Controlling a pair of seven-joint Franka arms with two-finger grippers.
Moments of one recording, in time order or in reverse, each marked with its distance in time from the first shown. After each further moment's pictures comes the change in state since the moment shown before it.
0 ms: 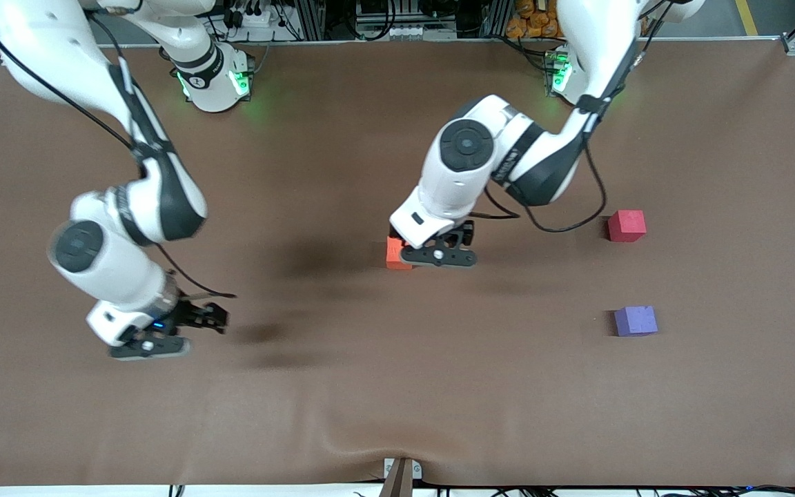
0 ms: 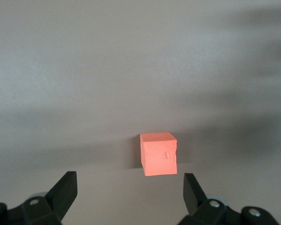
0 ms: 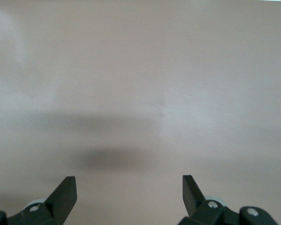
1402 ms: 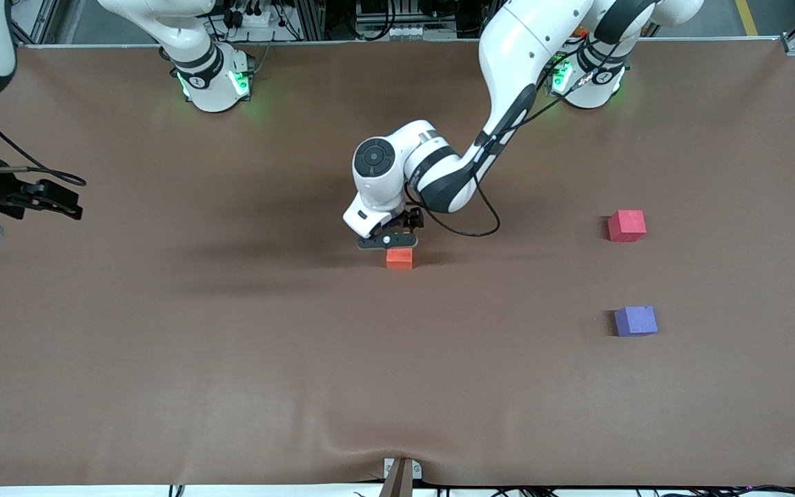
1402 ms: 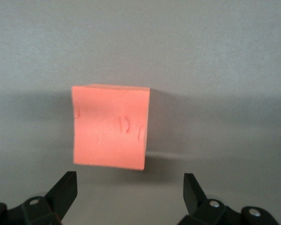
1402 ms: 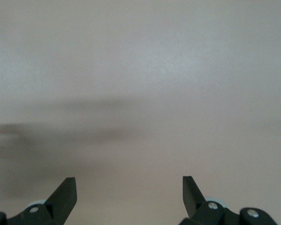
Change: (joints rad) left arm -0.174 0.242 0.009 0.012 0.112 0.124 -0.315; right arm -0.016 -0.411 -0.209 0.005 0.110 -0.596 -0.149
